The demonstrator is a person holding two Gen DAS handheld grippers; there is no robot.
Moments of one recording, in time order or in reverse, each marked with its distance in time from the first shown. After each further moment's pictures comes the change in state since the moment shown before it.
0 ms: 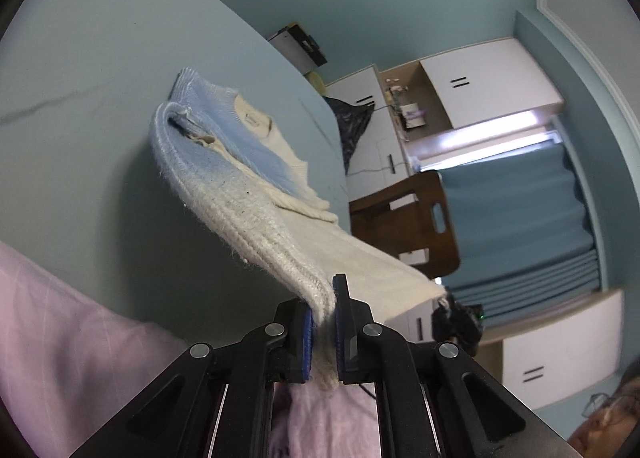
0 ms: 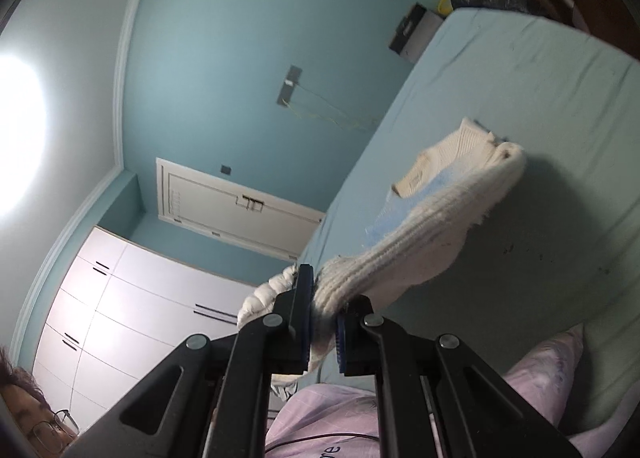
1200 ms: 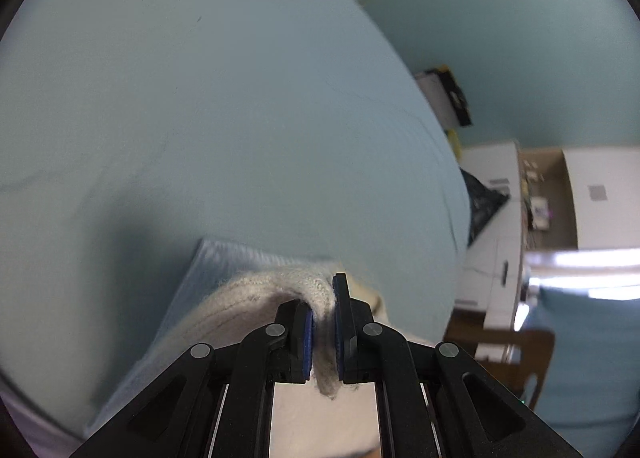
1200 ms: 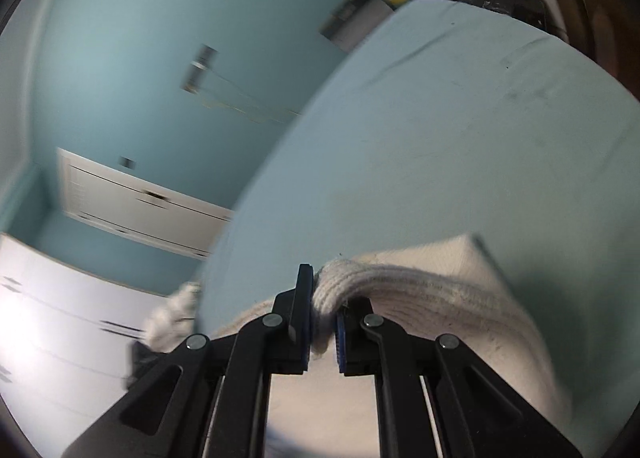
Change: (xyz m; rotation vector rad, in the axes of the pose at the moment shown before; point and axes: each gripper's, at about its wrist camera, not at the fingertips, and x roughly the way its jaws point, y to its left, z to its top) left arm 0.251 0.144 0.277 -0.387 -0.110 0.383; right arm 0.256 -0.095 0.187 -0.033 0.125 -0.390
